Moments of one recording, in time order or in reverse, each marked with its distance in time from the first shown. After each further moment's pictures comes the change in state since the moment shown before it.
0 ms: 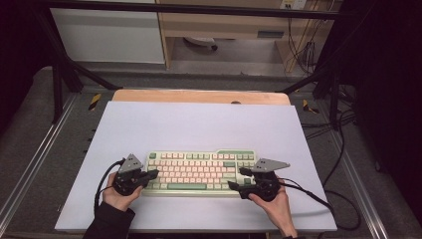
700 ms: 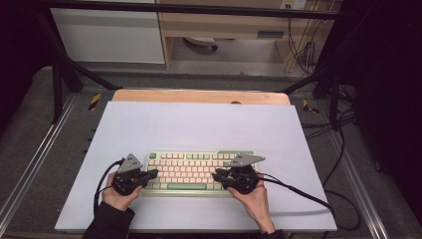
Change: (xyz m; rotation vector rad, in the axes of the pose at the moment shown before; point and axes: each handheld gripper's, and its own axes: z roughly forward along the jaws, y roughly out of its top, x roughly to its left) left arm 0.000 0.001 -0.002 -0.007 0.000 0.002; right arm 0.026 0.028 0.042 0.031 0.004 -0.001
